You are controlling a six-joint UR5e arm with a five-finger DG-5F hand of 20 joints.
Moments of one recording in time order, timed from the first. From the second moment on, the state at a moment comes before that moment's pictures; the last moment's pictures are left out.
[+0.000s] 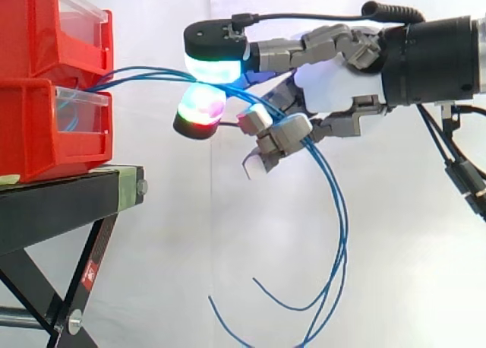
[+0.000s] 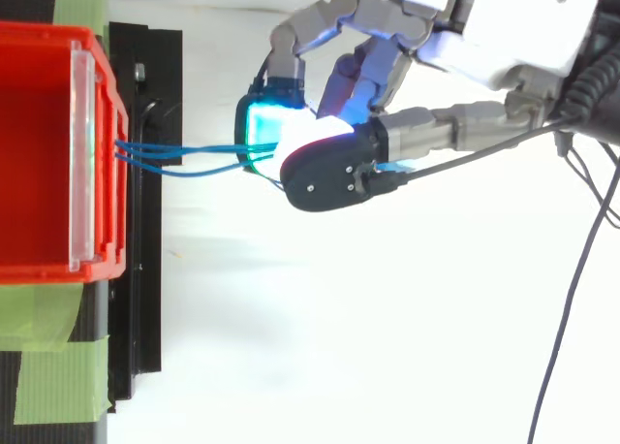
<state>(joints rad) 0.13 -1.89 -1.66 -2.77 -1.18 -0.36</state>
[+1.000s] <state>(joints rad) 0.14 -1.86 -1.67 -2.79 -1.11 -0.46</state>
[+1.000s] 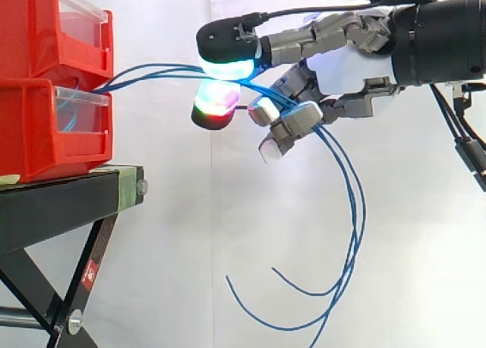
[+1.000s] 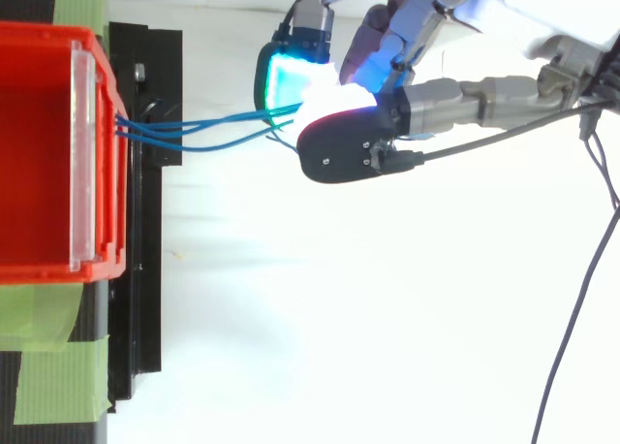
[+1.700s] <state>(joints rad) 0.14 -1.86 -1.67 -2.79 -1.11 -0.46</state>
